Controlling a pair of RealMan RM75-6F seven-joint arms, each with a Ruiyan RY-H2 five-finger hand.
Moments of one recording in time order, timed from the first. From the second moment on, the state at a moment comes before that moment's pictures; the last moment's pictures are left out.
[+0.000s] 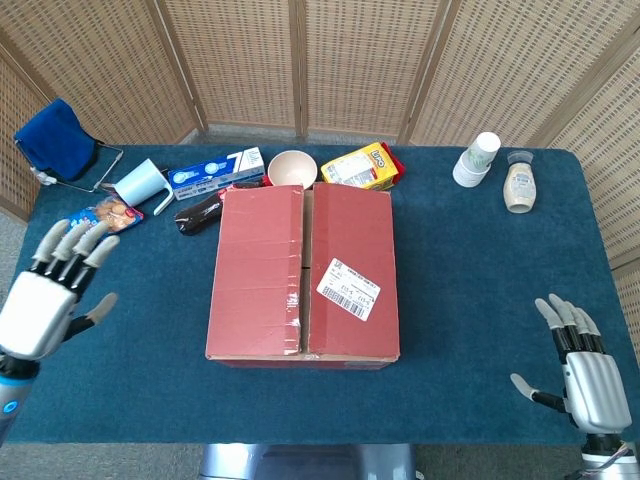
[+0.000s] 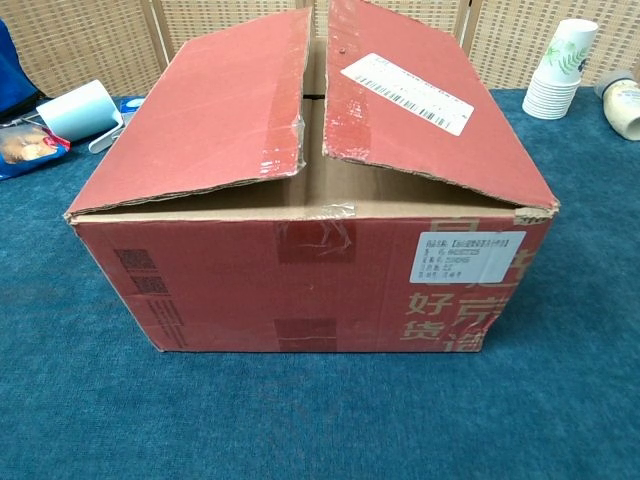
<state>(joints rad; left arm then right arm) -0.26 -1.10 -0.18 -1.62 1.82 1.55 0.09 -0.01 -1.06 0.03 -1.90 -1.60 1.57 -0.04</state>
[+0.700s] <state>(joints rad) -0.62 -1.23 -0.27 -1.67 1.76 1.18 0.39 0.00 -1.05 0.03 -1.91 -1.57 1.54 -0.01</state>
